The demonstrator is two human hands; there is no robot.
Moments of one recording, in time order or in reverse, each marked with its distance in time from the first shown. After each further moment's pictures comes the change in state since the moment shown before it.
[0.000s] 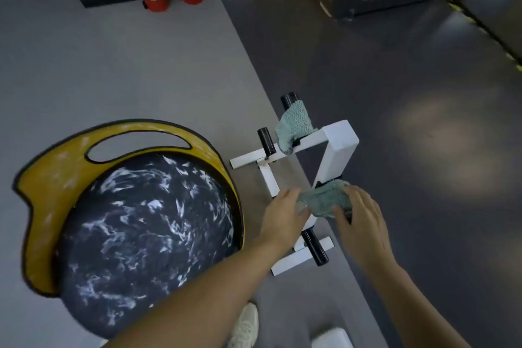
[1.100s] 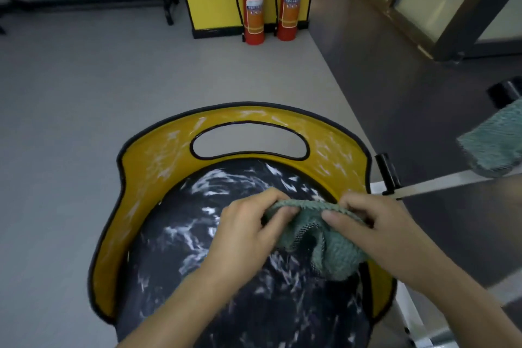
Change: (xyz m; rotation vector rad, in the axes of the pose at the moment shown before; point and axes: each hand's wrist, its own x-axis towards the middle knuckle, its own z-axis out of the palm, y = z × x) left_hand -0.082 -0.242 -0.229 0.047 0.449 0.231; right_hand 0.012 -0.229 0.200 0.374 -0.362 -0.607
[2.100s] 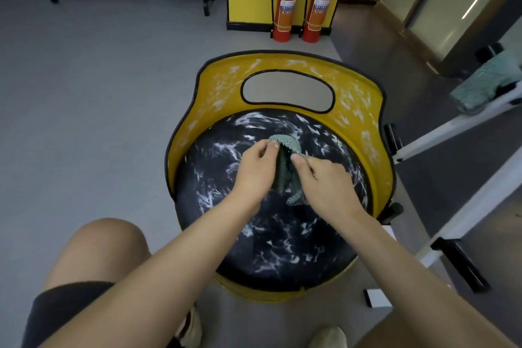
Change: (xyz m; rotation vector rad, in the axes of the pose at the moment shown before) left_hand -0.156 -0.016 -0.012 -0.546 0.248 -0.457; right_hand -0.104 -0.037 0.173 -0.321 0.203 -0.041
